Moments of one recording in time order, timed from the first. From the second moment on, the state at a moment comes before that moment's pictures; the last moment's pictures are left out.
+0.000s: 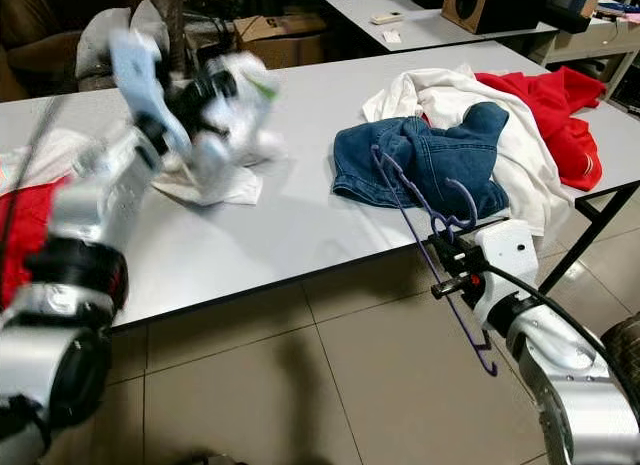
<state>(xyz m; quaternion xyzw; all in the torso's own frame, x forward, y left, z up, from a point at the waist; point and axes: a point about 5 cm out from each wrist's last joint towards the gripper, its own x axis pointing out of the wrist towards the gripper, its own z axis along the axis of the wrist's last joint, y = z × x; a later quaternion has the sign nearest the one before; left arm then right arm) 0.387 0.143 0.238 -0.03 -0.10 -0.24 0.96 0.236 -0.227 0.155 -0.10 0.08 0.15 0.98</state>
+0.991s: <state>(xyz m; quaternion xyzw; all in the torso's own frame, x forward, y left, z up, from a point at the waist) 0.391 0.185 0.201 0.00 -0.06 -0.18 0.98 0.240 -0.226 0.152 -0.10 0.07 0.13 0.98</state>
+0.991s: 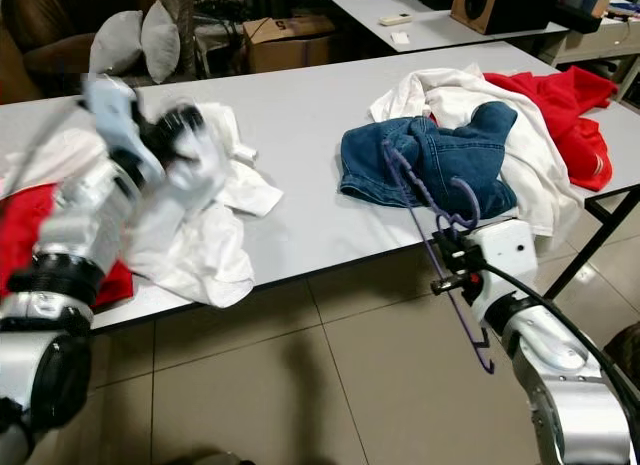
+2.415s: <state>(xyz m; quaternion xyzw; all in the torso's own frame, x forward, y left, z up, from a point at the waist) 0.397 0.088 0.225 -0.05 -0.09 -0.33 0.94 0.247 -0.225 0.156 -0.10 0.04 0.10 0.99</state>
